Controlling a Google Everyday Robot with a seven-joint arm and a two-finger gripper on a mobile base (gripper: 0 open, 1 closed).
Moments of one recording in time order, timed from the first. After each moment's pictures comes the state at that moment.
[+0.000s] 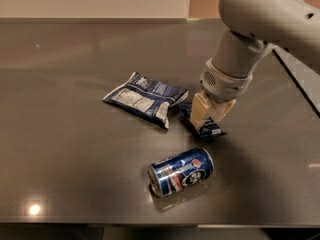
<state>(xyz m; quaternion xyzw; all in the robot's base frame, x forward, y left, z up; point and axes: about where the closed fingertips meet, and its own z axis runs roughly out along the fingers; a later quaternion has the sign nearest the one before) 0.485 -0.113 0.843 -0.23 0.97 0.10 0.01</state>
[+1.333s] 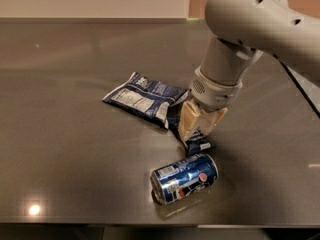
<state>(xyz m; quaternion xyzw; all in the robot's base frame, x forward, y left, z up) 0.460 -0.088 0.837 -0.23 0.97 0.11 -0.01</state>
